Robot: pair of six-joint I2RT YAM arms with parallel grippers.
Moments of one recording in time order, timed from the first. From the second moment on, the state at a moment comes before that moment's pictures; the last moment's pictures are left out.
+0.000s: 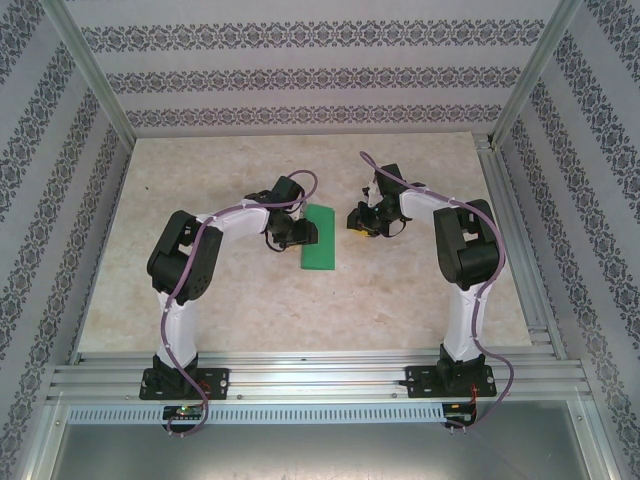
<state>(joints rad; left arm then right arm) -0.51 2.04 1.38 -0.51 0.32 -0.53 0.27 2.06 1.35 -0.50 -0.52 0.42</state>
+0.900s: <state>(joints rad) -0.53 2.07 1.45 -0.60 0.29 -0.52 0.31 2.06 1.36 -0.49 -0.53 0.42</state>
